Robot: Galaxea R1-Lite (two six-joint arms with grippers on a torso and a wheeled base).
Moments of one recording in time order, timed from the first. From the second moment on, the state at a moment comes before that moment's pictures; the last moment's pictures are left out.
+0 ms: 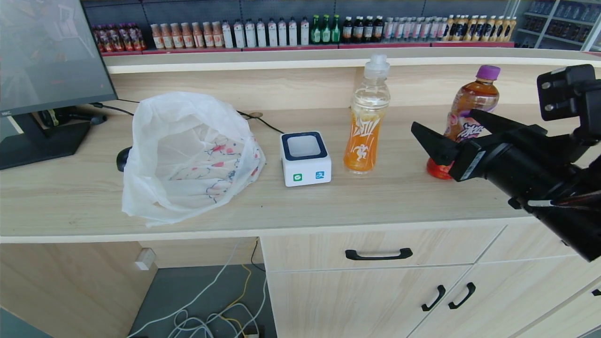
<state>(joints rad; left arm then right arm) 0.00 0.00 0.00 0.00 0.00 0.00 0.50 1.49 -0.65 -1.08 -0.18 -0.14</state>
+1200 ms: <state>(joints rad) 0.00 0.00 0.00 0.00 0.00 0.00 0.53 1.82 -0.95 -1.08 -0.19 -0.10</state>
